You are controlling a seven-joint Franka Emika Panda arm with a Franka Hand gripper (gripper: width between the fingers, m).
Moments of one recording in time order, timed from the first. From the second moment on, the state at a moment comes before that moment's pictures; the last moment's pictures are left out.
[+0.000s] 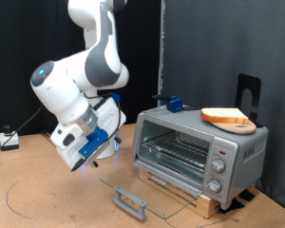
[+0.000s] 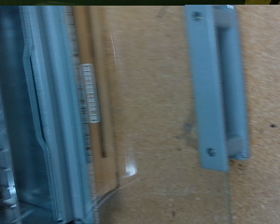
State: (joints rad) arm -0.04 0.04 -0.38 -2.30 0.57 1.91 -0.20
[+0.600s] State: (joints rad) arm -0.03 -0.06 -0.37 -2.31 0.68 1.80 -0.31
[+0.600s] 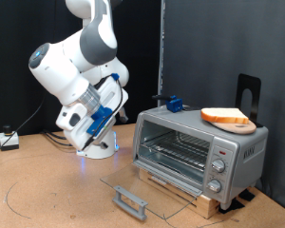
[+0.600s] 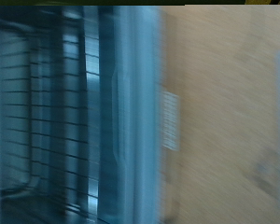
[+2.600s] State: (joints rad) arm 0.09 -0.29 -0.21 -2.17 0.66 1.39 -1.05
